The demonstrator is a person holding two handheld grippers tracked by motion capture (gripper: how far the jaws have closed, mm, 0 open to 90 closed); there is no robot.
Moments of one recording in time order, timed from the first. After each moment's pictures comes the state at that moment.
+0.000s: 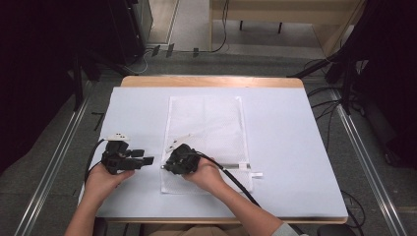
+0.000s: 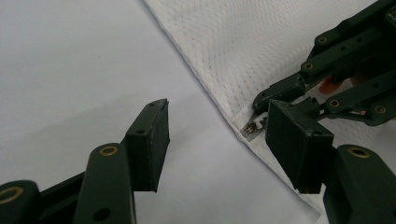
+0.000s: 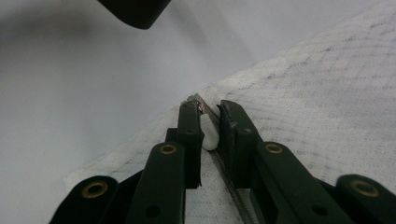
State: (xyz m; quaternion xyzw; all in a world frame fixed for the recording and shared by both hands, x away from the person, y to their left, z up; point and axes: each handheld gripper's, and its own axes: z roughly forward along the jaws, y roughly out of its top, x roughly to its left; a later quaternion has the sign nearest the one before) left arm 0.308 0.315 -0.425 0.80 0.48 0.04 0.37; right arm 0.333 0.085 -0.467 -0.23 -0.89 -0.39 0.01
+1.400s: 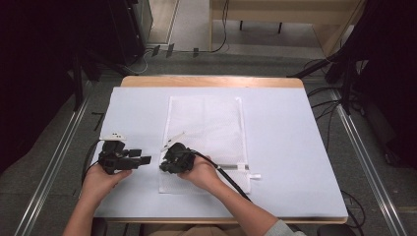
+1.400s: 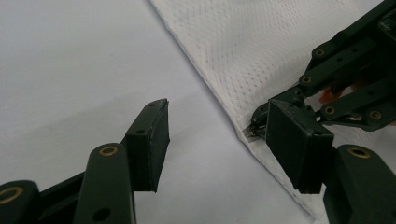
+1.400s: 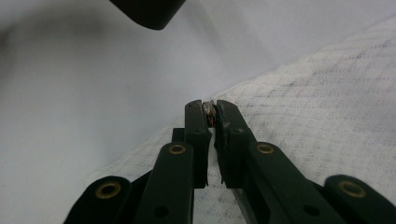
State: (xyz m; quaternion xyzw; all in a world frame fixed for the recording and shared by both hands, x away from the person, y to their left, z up) left arm 0.308 0.323 -0.425 0.79 0.48 0.04 0.37; right arm 0.337 0.098 -0.464 -0.22 -0.90 -0.38 0.04
